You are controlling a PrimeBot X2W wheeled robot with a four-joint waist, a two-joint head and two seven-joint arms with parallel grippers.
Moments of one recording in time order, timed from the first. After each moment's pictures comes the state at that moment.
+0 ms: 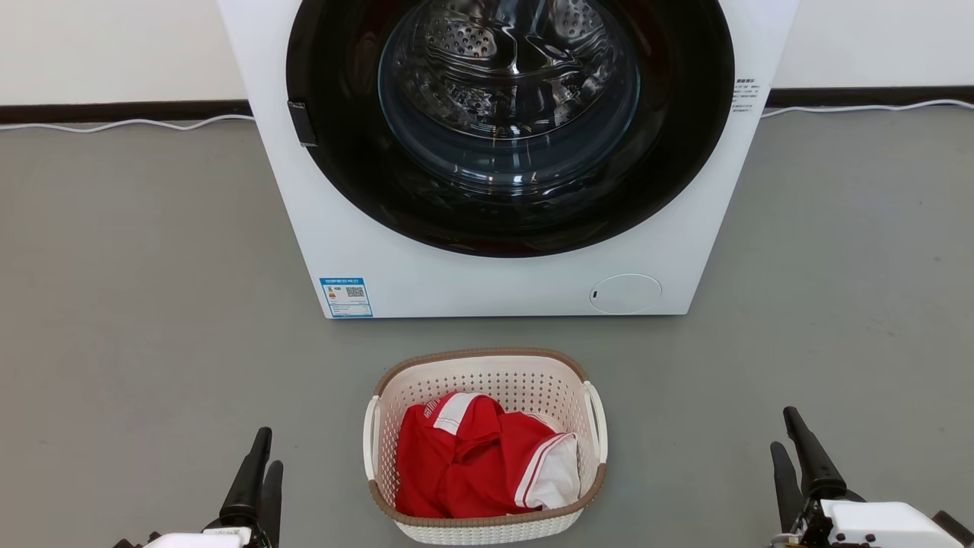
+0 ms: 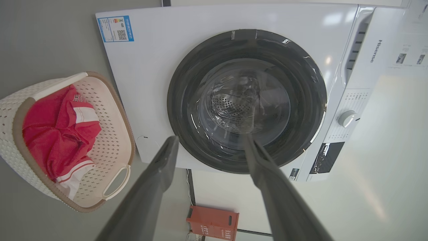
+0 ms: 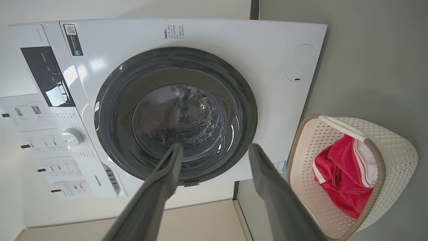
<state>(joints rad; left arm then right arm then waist) 0.01 0.03 0.06 0.33 -1.60 -0.12 0.06 0.00 -0.03 -0.10 0.30 1.57 0.12 0.06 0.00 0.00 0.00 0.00</state>
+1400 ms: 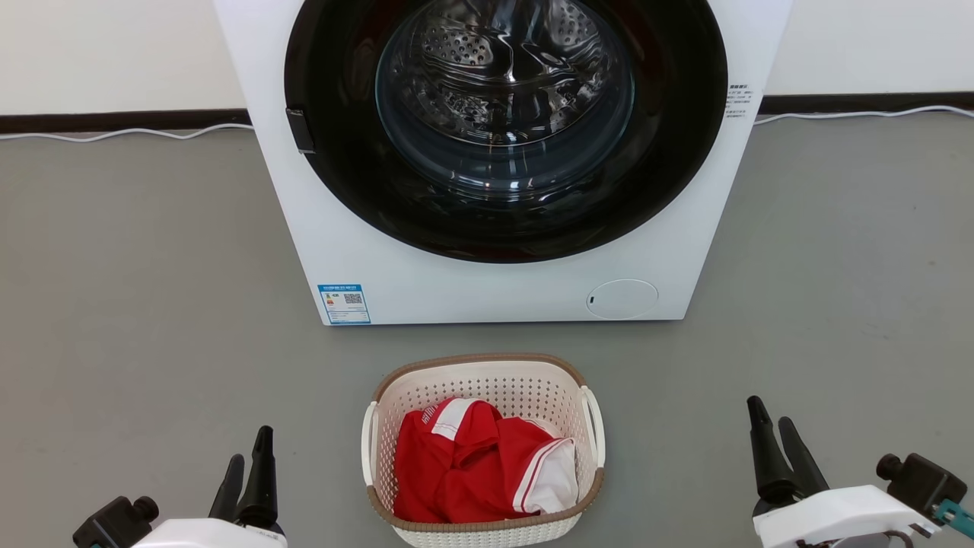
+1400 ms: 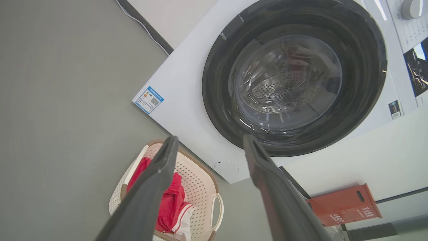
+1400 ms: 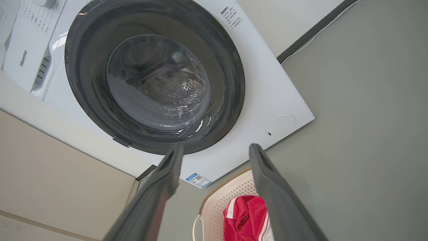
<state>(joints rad) 0.02 0.03 0.09 0.30 -0.88 -0.10 -0.06 0.00 -0.05 -0.04 0.27 0.78 0.12 -0.06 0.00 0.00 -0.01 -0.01</state>
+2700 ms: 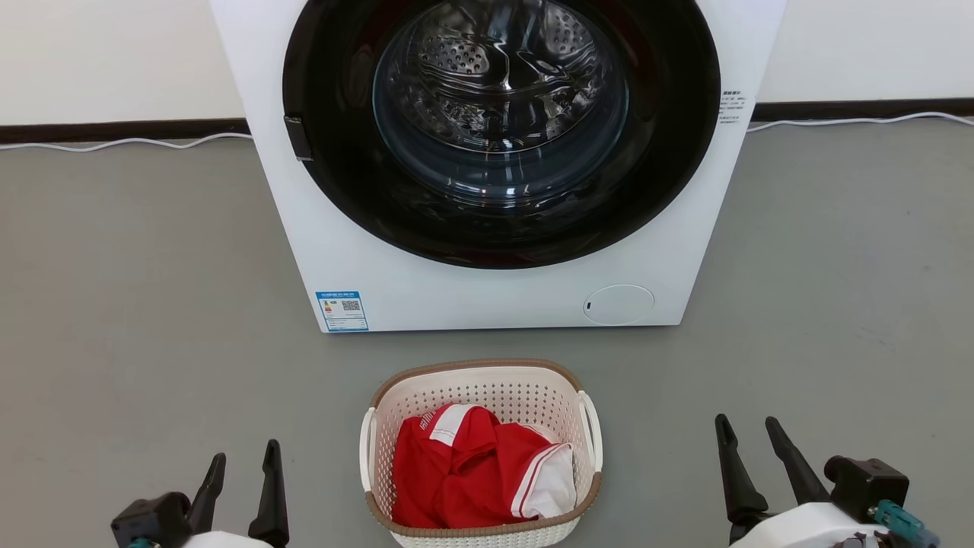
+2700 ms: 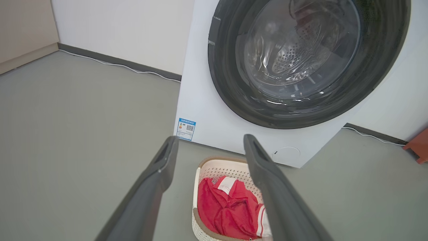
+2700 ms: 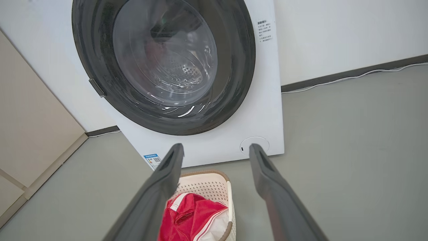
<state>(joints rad) 0.06 0.07 0.04 0.26 -0.36 -0.04 -0.17 -0.01 -0.05 0.00 0.34 0.30 0.12 -0.17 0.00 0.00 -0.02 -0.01</state>
